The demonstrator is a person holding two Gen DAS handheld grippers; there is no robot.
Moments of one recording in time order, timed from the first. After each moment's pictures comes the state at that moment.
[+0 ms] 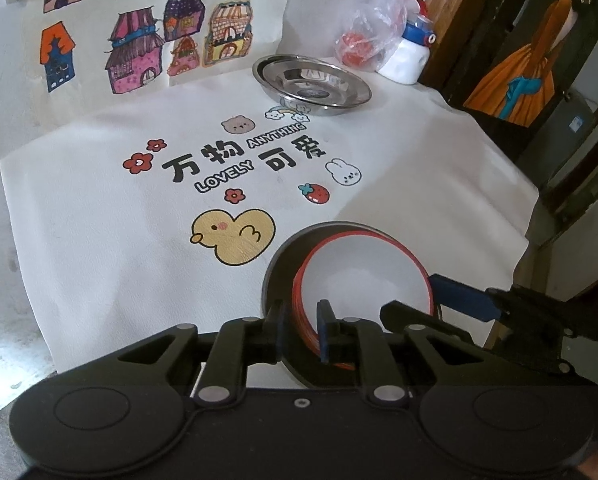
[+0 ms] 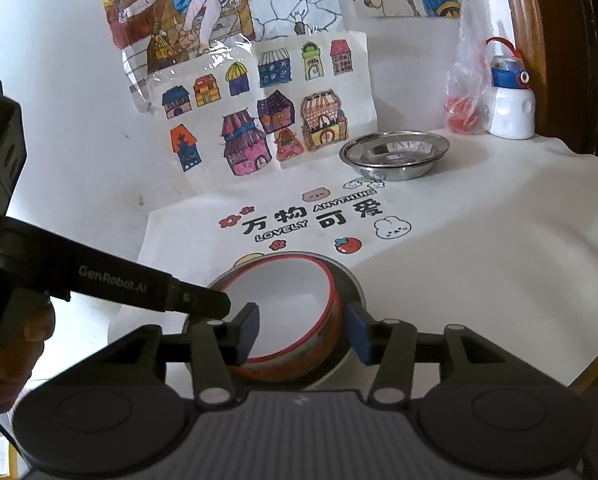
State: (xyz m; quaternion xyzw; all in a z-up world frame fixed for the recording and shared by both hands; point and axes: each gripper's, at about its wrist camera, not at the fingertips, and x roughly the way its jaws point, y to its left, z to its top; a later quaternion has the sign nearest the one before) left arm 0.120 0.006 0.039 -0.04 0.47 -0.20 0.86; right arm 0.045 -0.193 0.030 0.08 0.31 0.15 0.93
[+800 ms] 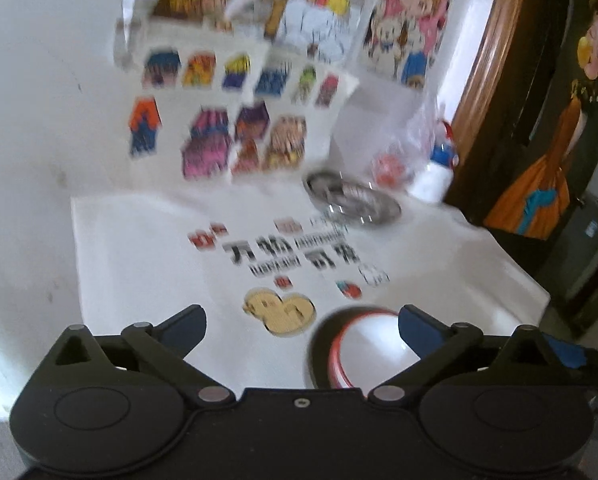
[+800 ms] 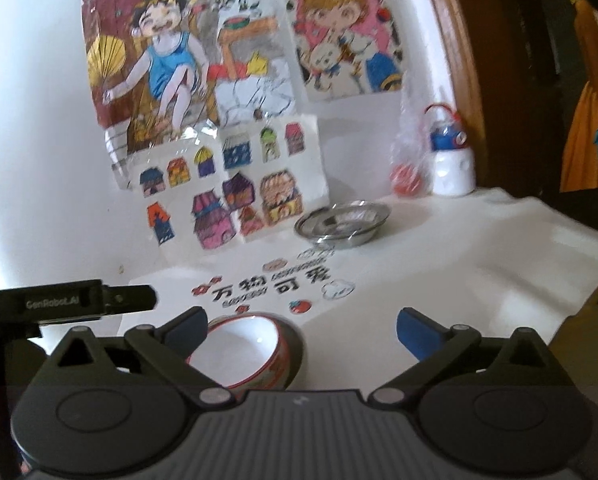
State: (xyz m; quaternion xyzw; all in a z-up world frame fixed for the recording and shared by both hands) left arm 0.061 0.036 0.058 -0.09 0.29 -0.12 0.94; right arm -0.007 -0.228 0.056 0.10 0.21 0.08 0.97
